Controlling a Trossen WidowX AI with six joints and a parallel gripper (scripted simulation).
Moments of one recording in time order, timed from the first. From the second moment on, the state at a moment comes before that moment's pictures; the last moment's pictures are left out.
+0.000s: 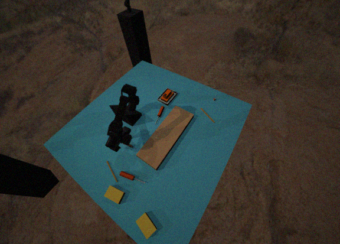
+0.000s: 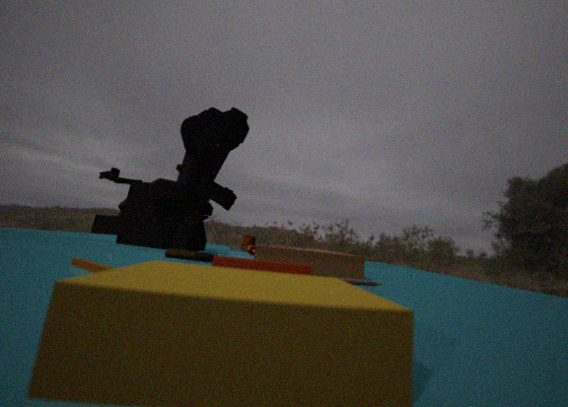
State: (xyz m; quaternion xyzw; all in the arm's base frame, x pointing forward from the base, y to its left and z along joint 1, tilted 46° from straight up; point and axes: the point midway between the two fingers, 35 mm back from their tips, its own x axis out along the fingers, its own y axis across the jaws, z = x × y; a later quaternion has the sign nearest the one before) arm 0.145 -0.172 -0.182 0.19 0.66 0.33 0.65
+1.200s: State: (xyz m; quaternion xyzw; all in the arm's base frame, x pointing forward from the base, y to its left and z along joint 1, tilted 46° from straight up) arm 0.142 -0.159 -0.190 0.20 0.66 0.33 0.64
